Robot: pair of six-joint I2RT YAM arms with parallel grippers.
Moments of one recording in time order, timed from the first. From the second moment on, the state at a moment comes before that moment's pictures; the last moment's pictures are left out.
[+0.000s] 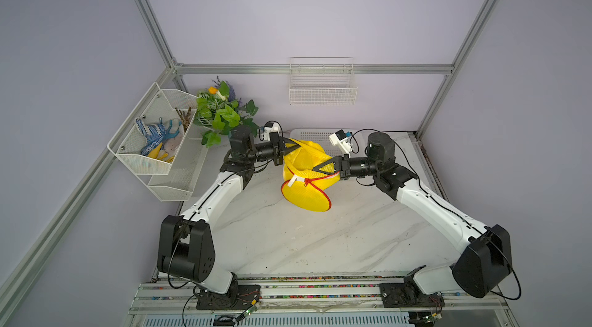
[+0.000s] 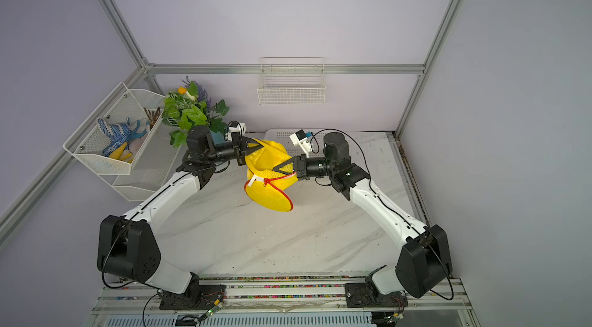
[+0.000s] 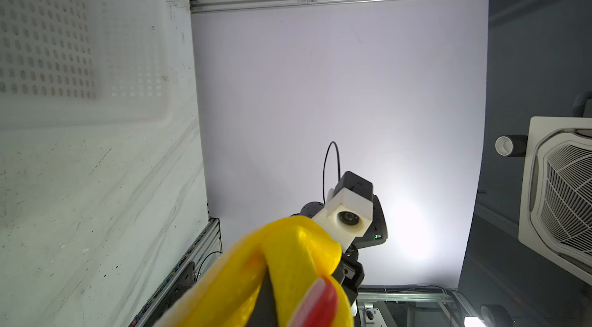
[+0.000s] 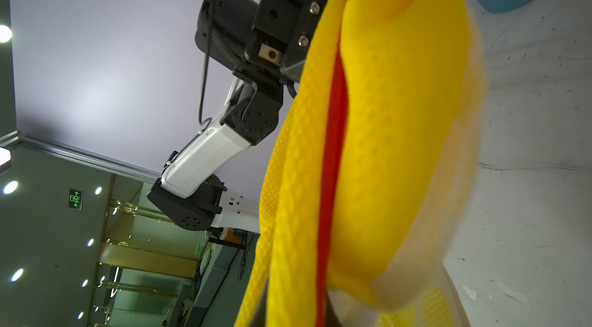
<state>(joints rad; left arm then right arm) -0.21 1.54 1.24 0.36 1.04 -1.42 0.48 1.43 1.23 0.02 -1.08 0.87</state>
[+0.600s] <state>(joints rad) -0.23 1.77 1.25 0.83 1.08 -1.66 0.57 1.48 1.24 0.32 -1.04 1.14</state>
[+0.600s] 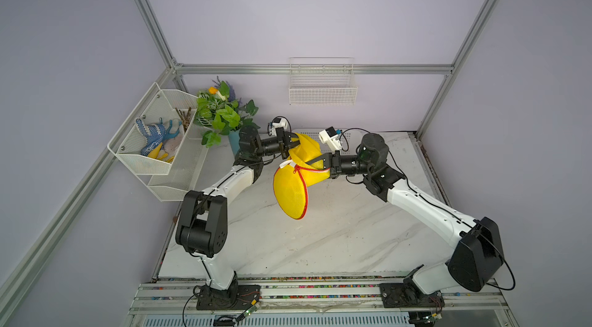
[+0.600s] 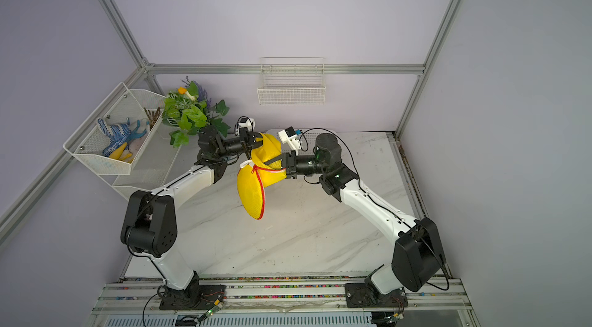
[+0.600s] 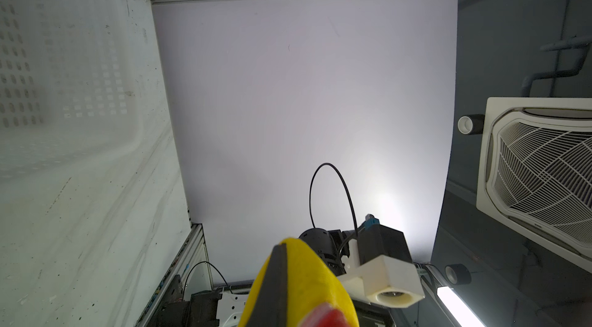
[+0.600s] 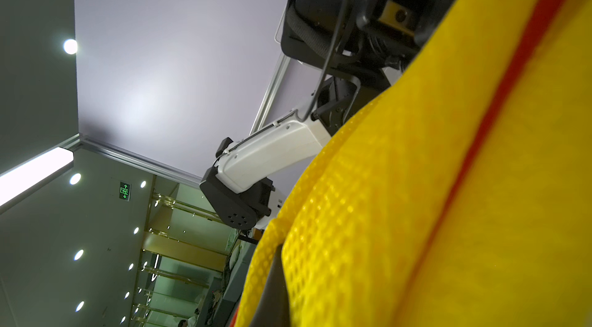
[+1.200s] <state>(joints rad) -0.23 1.48 0.92 0.83 1.02 -1.65 0.50 1.50 1.27 0.62 -0.87 1.15</state>
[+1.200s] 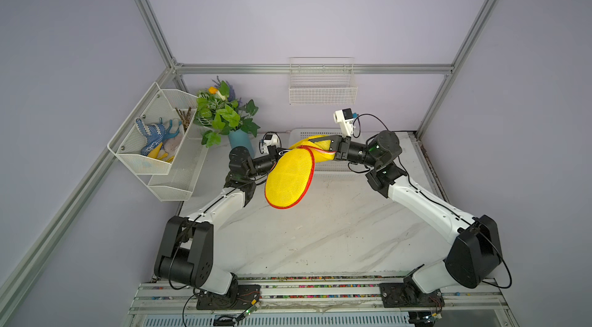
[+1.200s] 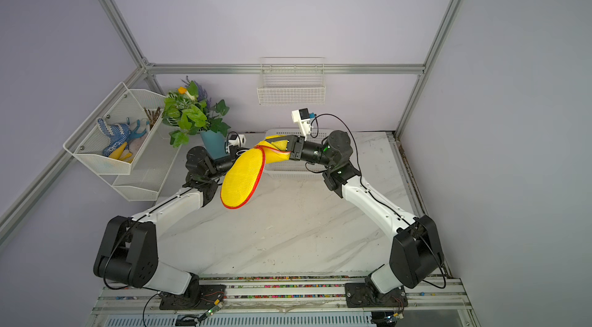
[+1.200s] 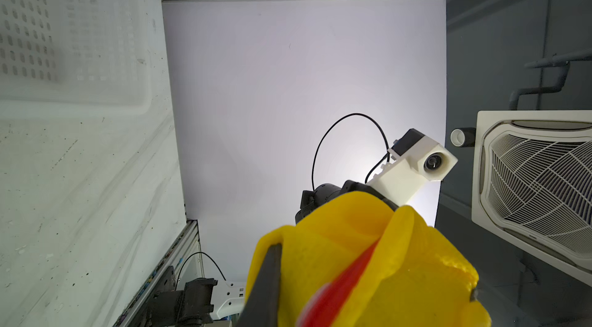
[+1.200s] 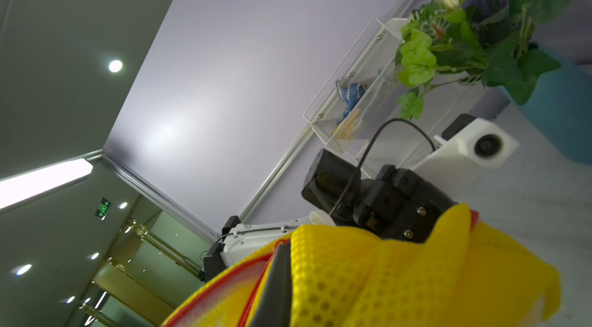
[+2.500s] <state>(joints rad) -0.18 1.57 0.96 1.09 0.94 -1.95 0.53 1.35 1.12 0.32 -0.61 0.47</state>
